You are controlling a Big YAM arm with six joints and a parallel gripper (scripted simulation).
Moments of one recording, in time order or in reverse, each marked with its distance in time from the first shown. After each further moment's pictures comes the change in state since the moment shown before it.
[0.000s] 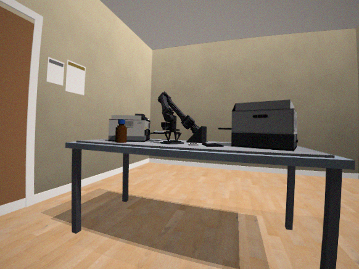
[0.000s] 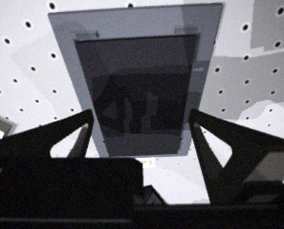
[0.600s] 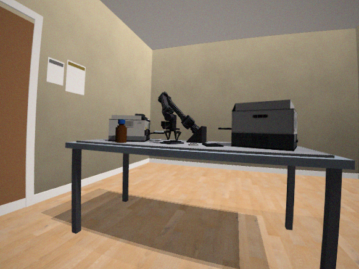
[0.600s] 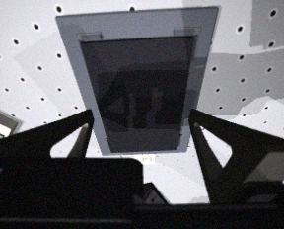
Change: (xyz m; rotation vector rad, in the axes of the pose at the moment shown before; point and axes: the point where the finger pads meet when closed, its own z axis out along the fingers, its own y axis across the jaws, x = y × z) arm -0.001 0.001 -0.007 -0.001 -0.002 0.002
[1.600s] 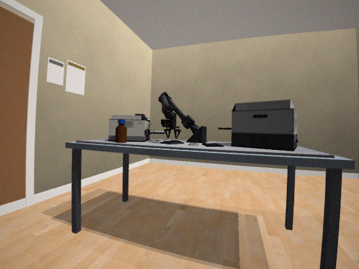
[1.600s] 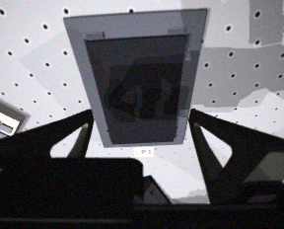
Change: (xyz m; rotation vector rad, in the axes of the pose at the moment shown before) arm -0.001 -0.001 -0.015 0.000 0.000 0.002
